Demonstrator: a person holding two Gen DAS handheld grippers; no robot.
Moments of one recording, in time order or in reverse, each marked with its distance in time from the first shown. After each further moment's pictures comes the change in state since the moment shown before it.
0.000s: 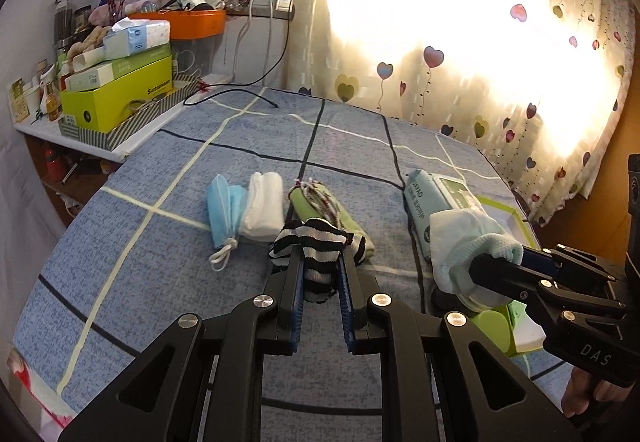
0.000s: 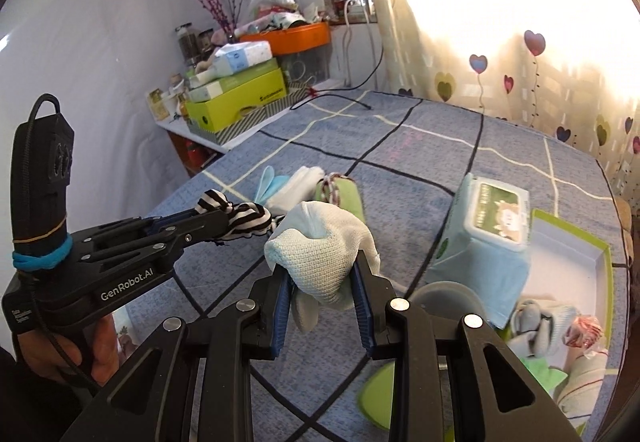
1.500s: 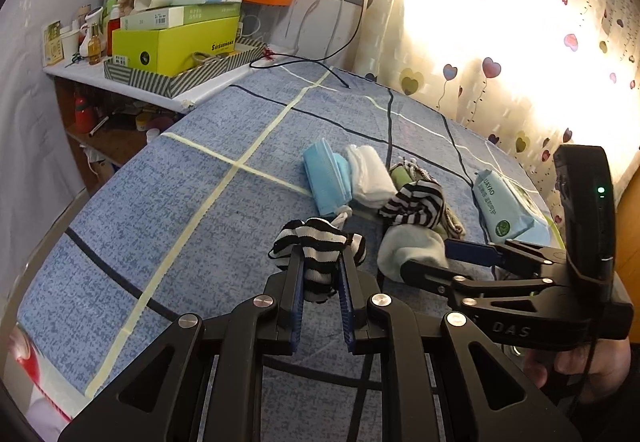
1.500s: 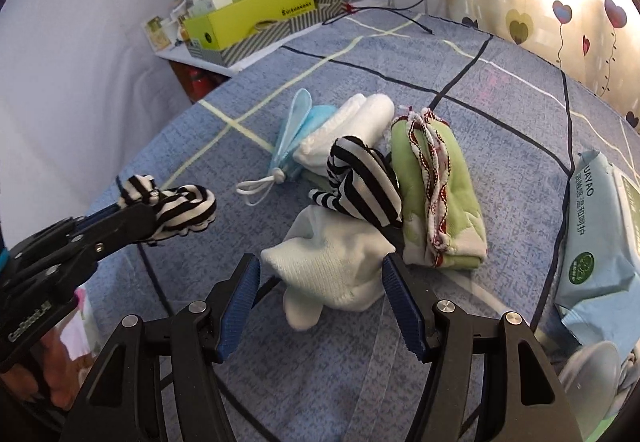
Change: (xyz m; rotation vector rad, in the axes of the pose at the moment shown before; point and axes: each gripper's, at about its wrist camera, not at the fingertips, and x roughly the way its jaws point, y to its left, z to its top) left arm 0.010 0.104 -0.028 -0.150 0.037 0.057; right arm 0.151 0.049 0.007 -0.053 0.275 0.045
